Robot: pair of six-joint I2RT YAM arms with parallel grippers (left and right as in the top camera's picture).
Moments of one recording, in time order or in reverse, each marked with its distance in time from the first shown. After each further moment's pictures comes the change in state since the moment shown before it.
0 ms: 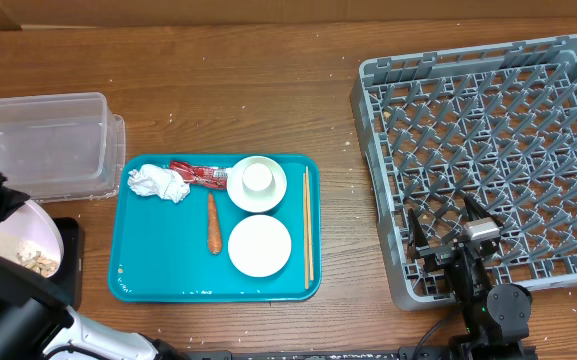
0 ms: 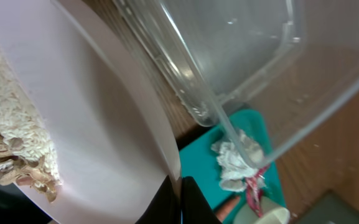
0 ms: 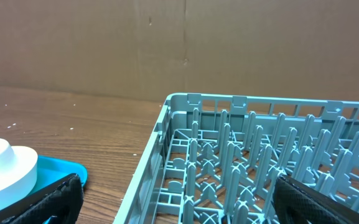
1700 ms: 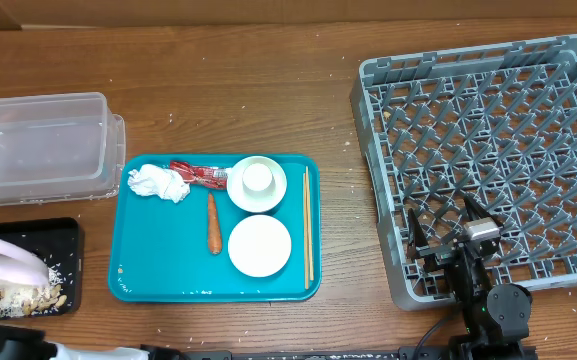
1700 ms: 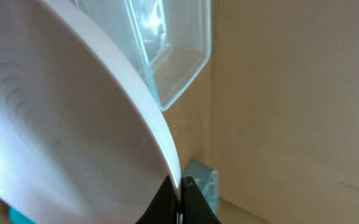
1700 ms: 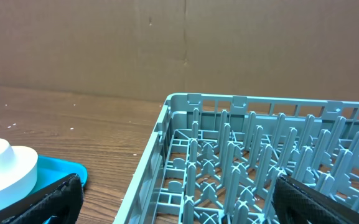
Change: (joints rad) left arm 0.470 -0.059 -0.008 -0.362 0.558 0.409; right arm 0.000 0.000 0.000 0.000 0.000 0.000
